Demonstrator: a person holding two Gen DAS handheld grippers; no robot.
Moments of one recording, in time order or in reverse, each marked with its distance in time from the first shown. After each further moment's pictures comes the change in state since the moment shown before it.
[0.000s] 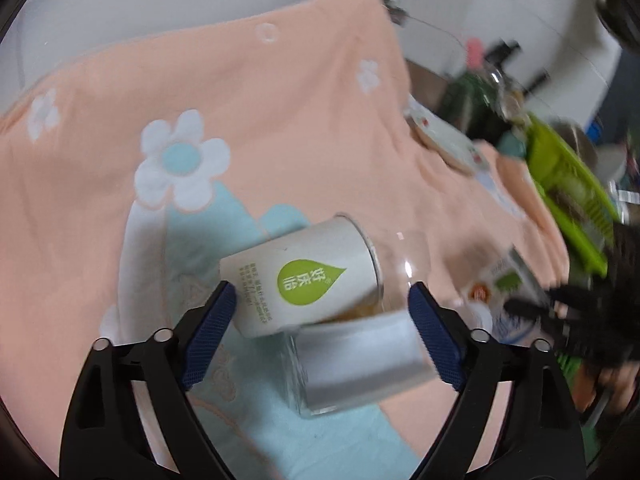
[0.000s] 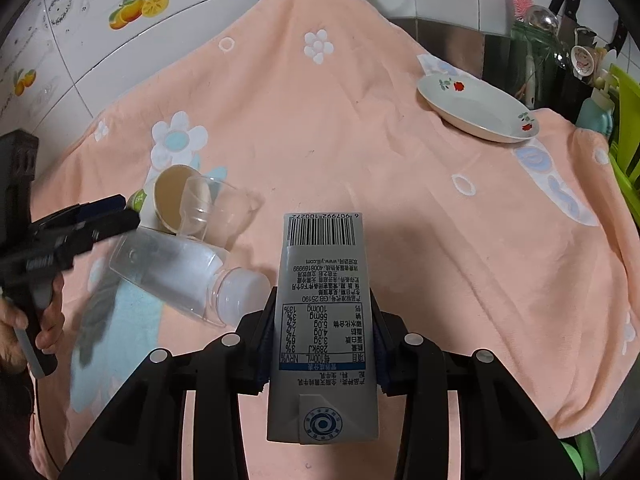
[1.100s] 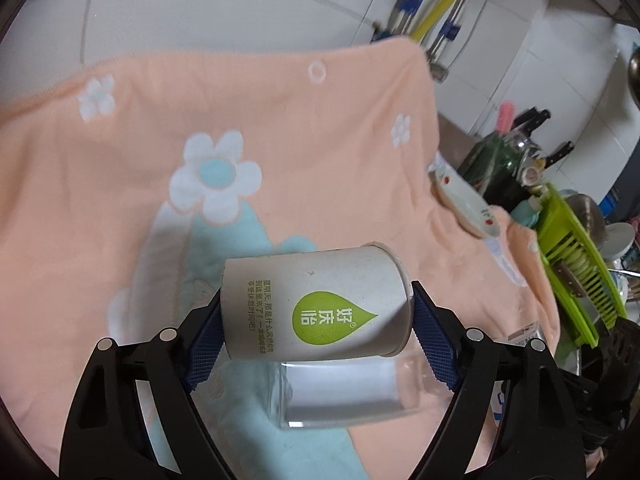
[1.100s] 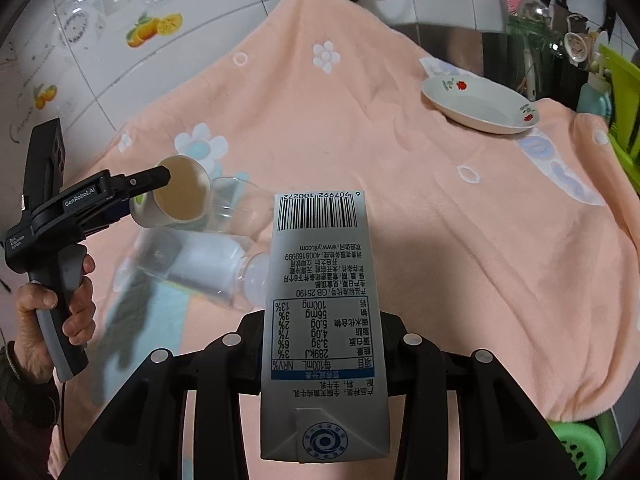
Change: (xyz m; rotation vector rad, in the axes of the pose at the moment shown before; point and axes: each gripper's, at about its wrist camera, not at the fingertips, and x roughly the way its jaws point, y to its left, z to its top) left arm -0.029 -0.001 0.004 -0.172 -0.125 0.045; right arm -0.031 -0.004 -0.021 0.041 -0.061 0.089
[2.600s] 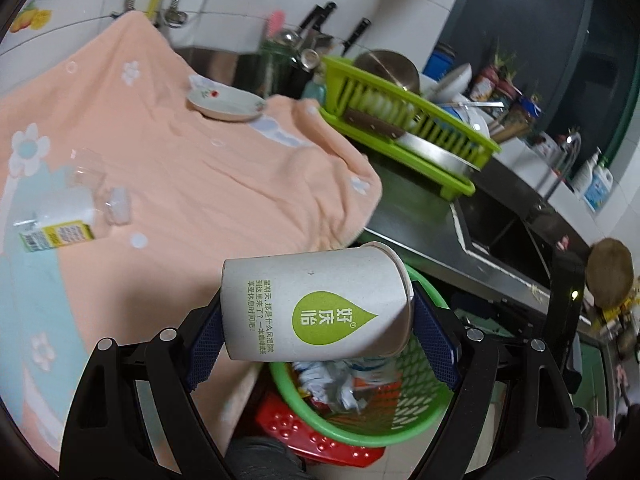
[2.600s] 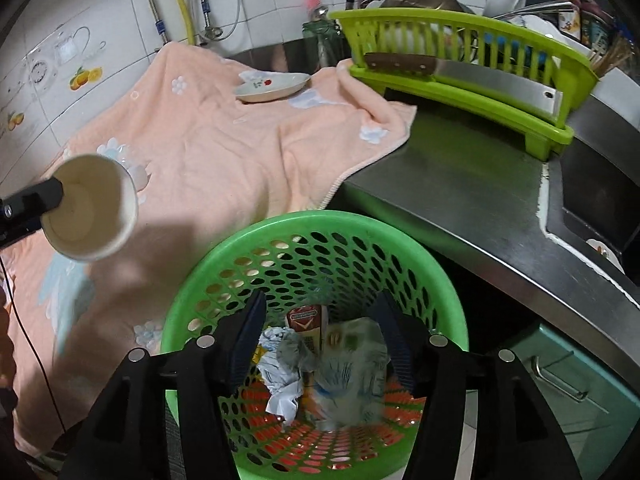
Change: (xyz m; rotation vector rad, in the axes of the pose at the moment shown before) left arm -0.088 -0.233 -0.195 0.357 0.144 -0.349; right arm -0.186 -0.122 -0.204 0.195 -0.115 -0.333
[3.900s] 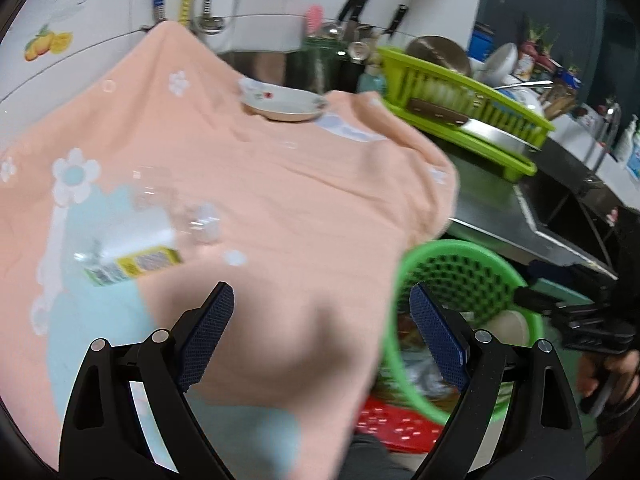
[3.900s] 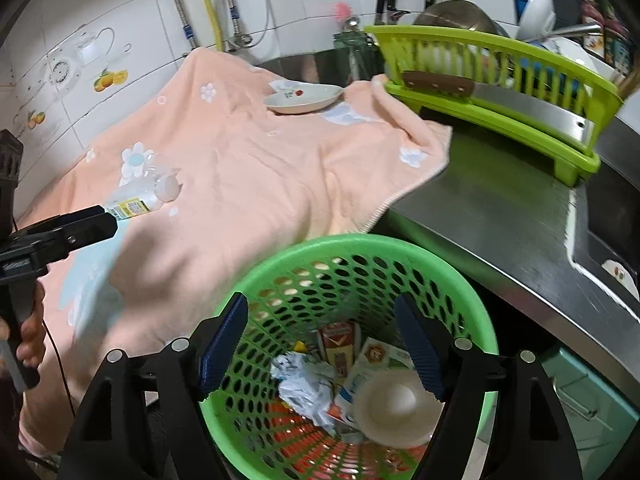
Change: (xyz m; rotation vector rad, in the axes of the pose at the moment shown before) left arm -0.010 0.073 0.022 0.095 0.031 0.216; right arm 0.006 0.037 0.027 -0.048 -0.014 0.097
